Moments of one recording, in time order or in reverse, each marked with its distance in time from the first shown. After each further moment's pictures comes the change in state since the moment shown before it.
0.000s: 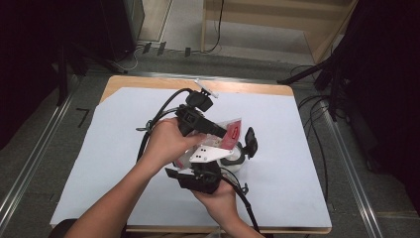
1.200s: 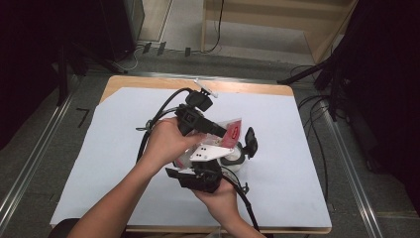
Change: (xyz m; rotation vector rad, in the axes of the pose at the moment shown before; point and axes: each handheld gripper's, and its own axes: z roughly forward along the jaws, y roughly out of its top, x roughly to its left) left arm 0.001 0.000 0.000 -0.004 -0.002 0.007; right arm -0.002 0.002 -0.001 0.012 0.012 0.011
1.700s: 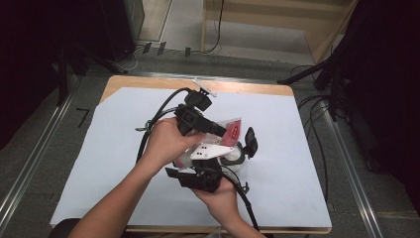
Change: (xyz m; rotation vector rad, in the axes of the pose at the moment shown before) left arm 0.003 -0.001 -0.001 -0.017 -0.014 -0.020; right arm 0.000 0.002 -0.001 0.009 0.011 0.026
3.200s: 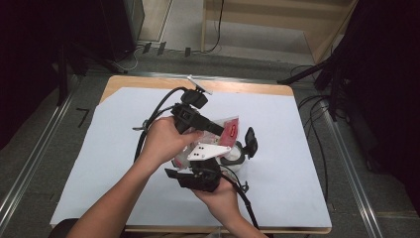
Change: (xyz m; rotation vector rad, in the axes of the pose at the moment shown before) left arm 0.007 -0.002 -0.003 0.011 -0.020 -0.054; right arm 0.002 0.002 0.002 0.034 -0.018 -0.049
